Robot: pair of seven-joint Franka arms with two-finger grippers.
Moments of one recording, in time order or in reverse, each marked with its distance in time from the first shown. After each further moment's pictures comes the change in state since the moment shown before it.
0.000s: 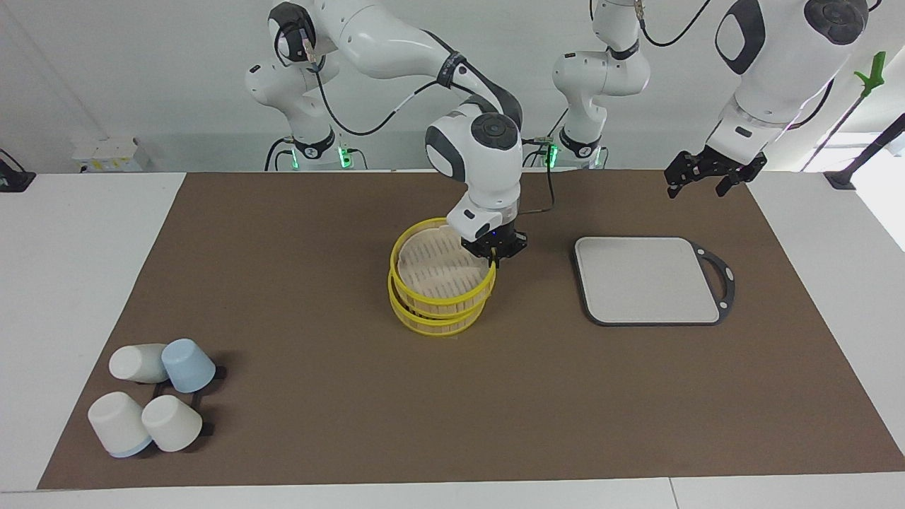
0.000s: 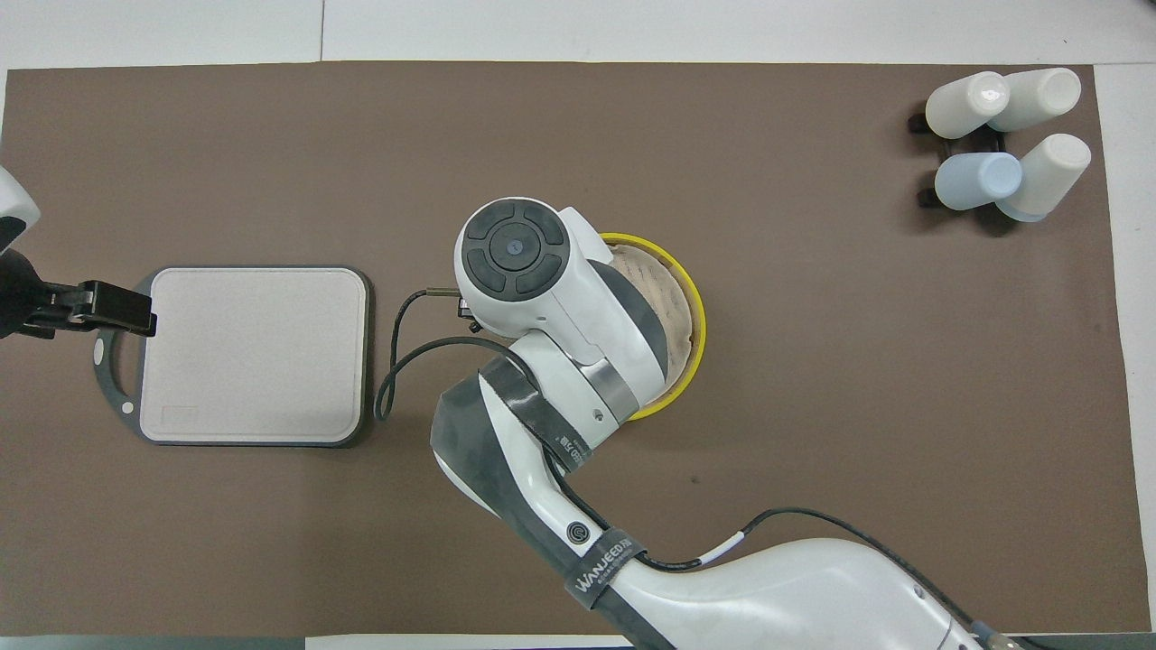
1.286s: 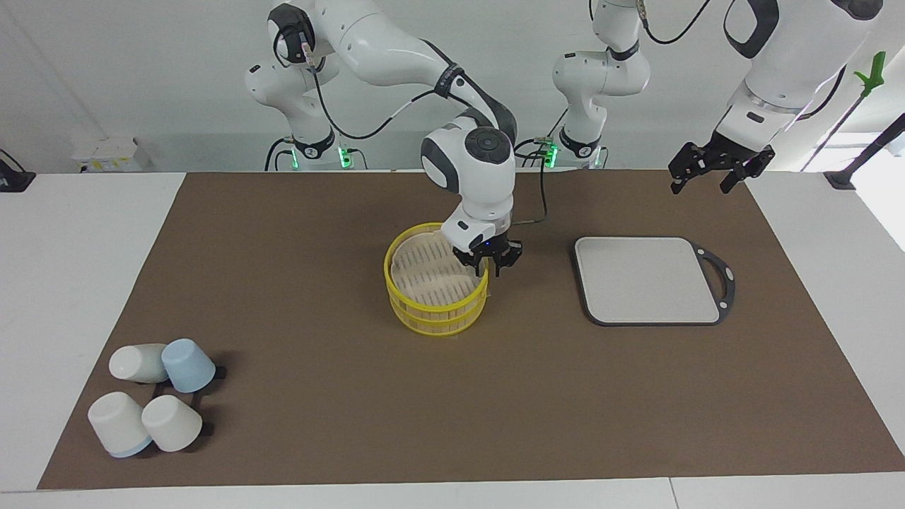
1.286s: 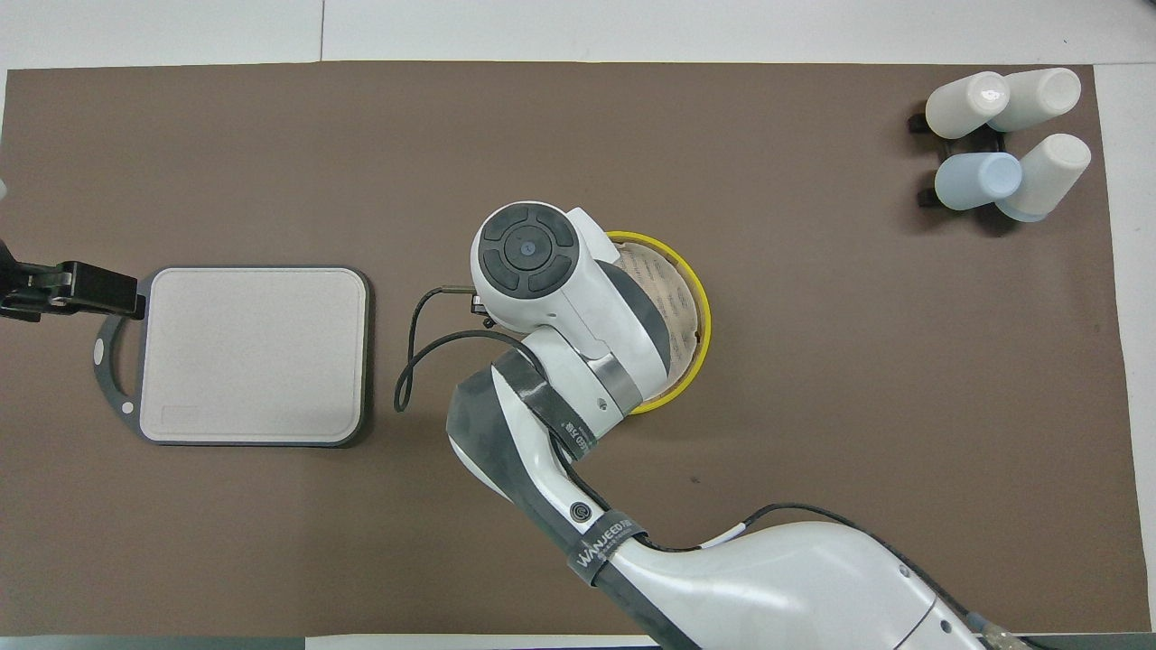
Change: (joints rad) left arm 0.003 0.021 -0.004 0.084 -0.044 -0.018 0.000; right arm -0.004 0.002 -0.009 -0.039 -0.005 0.043 -0.020
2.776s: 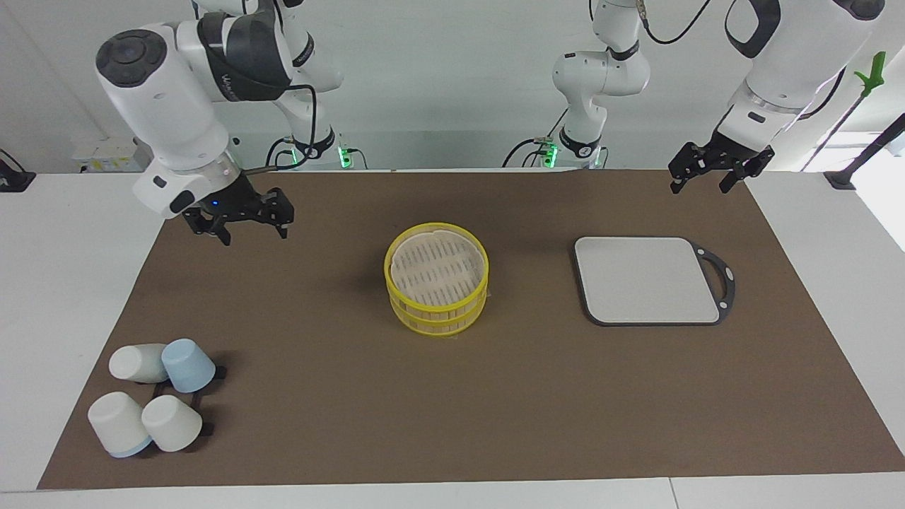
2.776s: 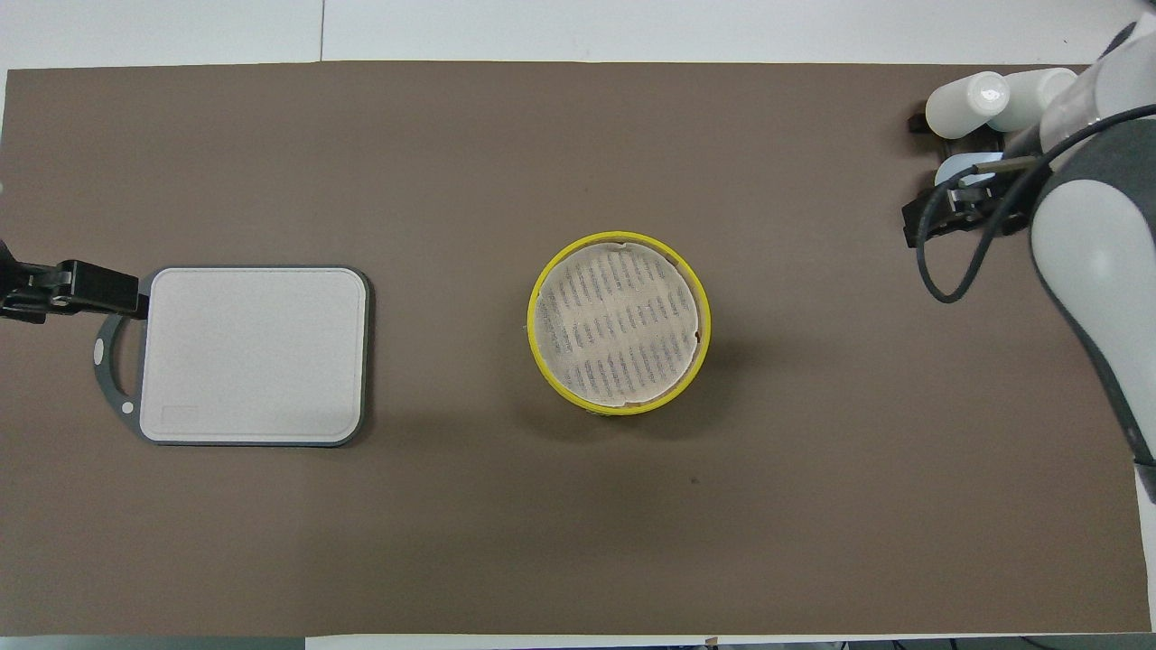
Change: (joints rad) left arm 0.002 0.000 0.001 0.001 -0.004 -0.004 -0.007; right arm -0.615 -0.383 -0.014 -0.065 -0.040 -0.470 -0.808
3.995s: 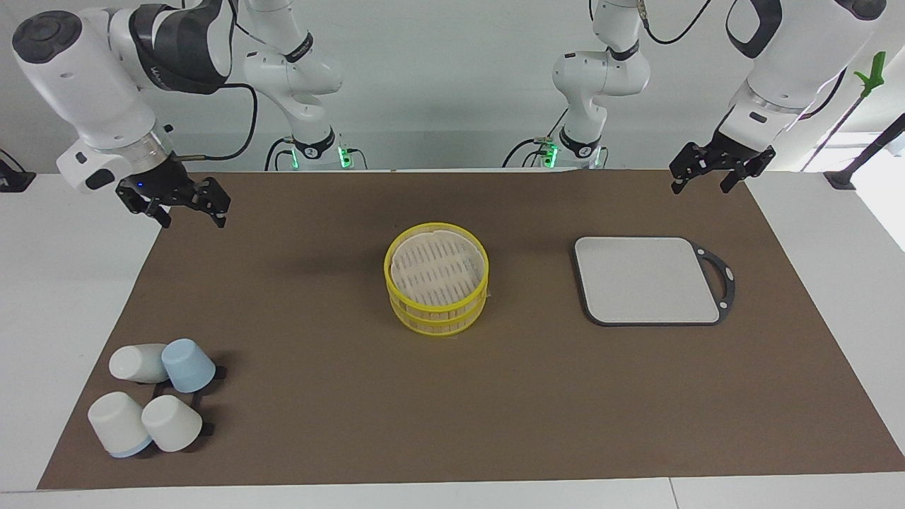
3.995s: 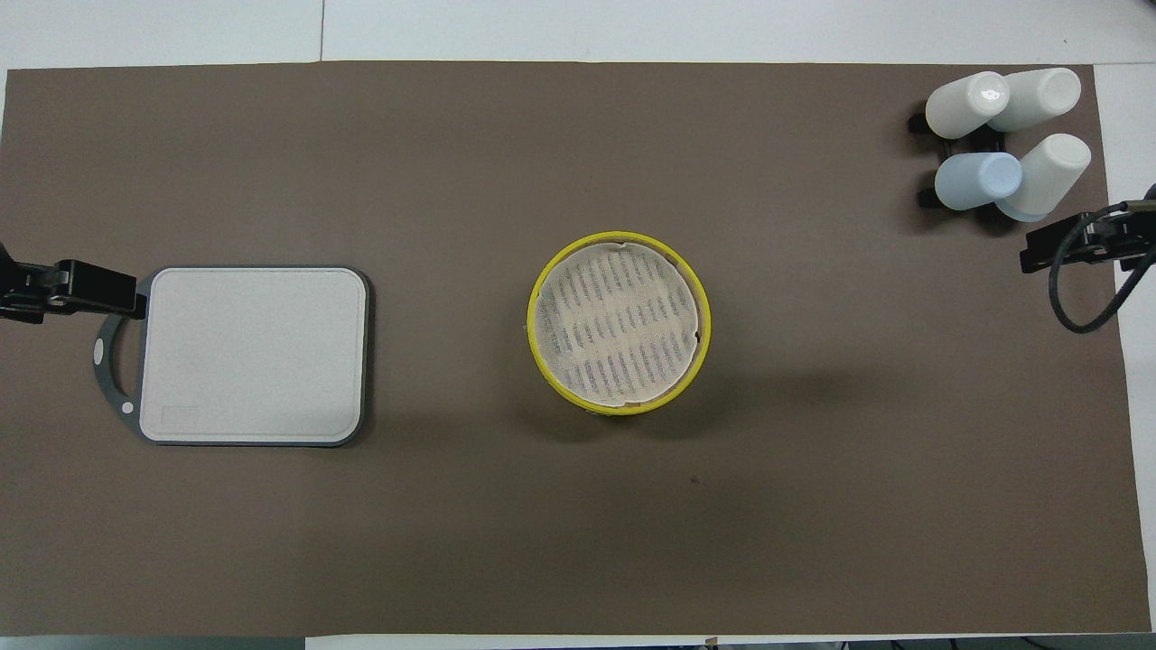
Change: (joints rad) left arm 0.002 0.000 0.001 0.000 0.000 0.000 -0.001; right arm -0.133 -0.107 0.003 -0.147 -0.043 0.082 -0.028
